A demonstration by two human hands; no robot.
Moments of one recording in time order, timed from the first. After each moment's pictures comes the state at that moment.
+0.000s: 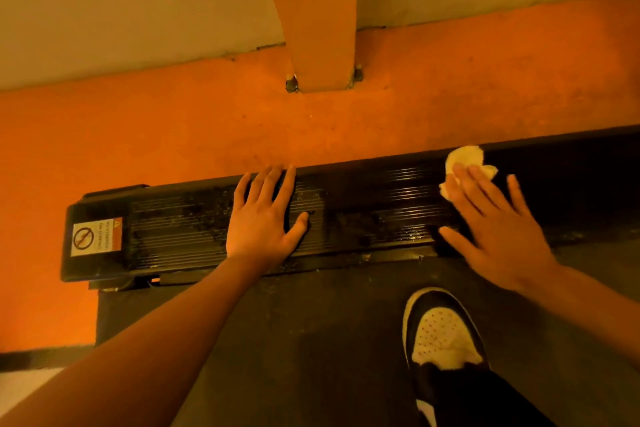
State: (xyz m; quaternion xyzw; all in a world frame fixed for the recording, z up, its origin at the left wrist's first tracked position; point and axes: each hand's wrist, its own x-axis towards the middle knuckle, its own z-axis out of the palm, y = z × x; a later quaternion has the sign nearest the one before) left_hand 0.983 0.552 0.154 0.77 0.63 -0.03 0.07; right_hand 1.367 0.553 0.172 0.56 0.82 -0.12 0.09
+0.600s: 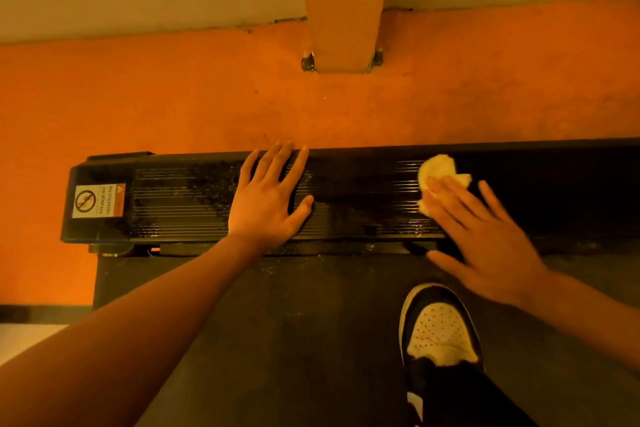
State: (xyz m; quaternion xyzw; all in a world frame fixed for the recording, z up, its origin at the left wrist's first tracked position) left_hand 0.980 0.551 0.151 0.78 0.62 -0.02 0.07; right_hand 1.350 0.552 0.174 0.43 0.89 -0.14 0.11
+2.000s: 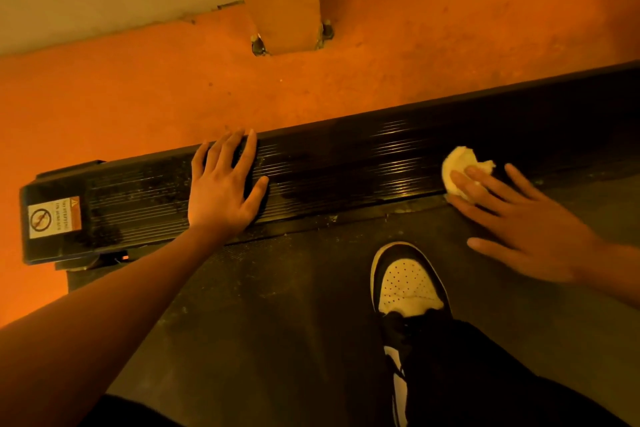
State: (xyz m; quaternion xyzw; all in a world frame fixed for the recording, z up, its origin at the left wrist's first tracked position) left_hand 0.980 0.551 0.153 0.78 0.62 0.03 0.06; right_hand 1.451 0.517 0.192 0.40 0.88 -0.13 0.21
